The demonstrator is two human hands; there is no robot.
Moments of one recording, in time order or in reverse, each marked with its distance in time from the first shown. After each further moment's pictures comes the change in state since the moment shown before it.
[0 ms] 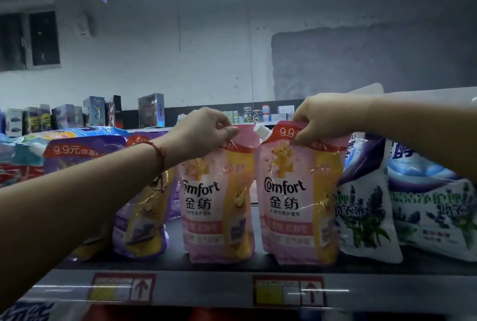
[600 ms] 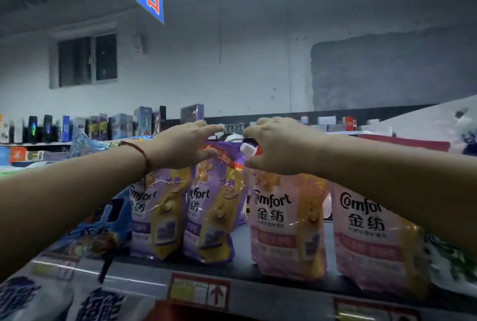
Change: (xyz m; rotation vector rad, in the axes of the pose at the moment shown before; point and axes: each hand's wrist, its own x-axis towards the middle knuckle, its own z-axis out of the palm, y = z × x) left_hand -0.046 -0.123 -0.091 0.600 -0.153 0.008; right_hand 0.035 -0.172 0.016 -0.042 0.276 -0.349
